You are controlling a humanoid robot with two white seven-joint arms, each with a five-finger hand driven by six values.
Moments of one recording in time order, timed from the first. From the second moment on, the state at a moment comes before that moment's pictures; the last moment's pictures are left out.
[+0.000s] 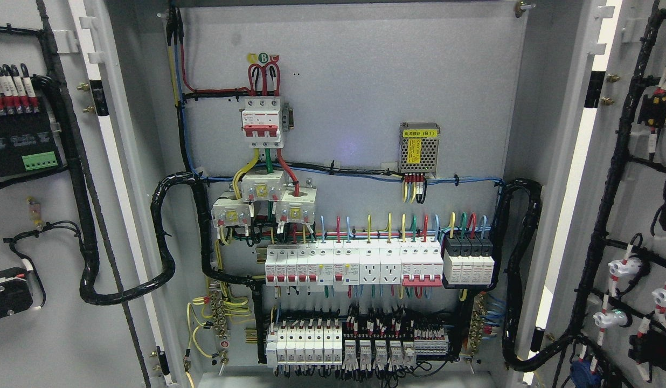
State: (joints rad) left arm 0.51 0.39 -0.24 -1.34 0.24 -0.77 -0.26; right arm 0.45 -0.40 0.44 -1.27 -0.48 -0.79 0.23
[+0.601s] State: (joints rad) left arm 0.42 0.20 -0.26 -0.85 0.22 -0.77 -0.26; right arm 0.54 -0.33 0.45 -1.00 -0.47 -0.79 0.23
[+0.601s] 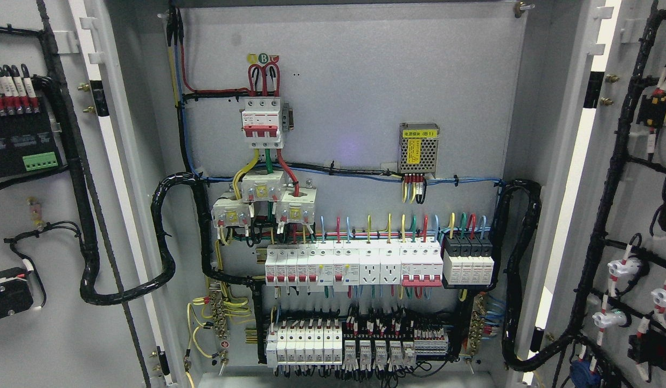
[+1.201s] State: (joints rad) left arm 0.29 0.07 -0.18 -0.47 0.21 -0.44 -0.26; right arm 0.41 -0.23 0.40 -0.63 -0.47 -0.75 0.24
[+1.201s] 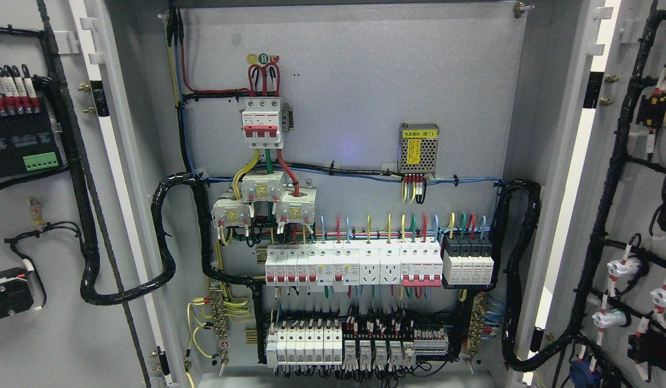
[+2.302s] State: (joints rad) left arm 0.21 0.01 -0.06 -0.24 0.11 0.01 -0.24; right arm 0.17 -0.03 0.25 -0.18 -0.28 -0.22 0.02
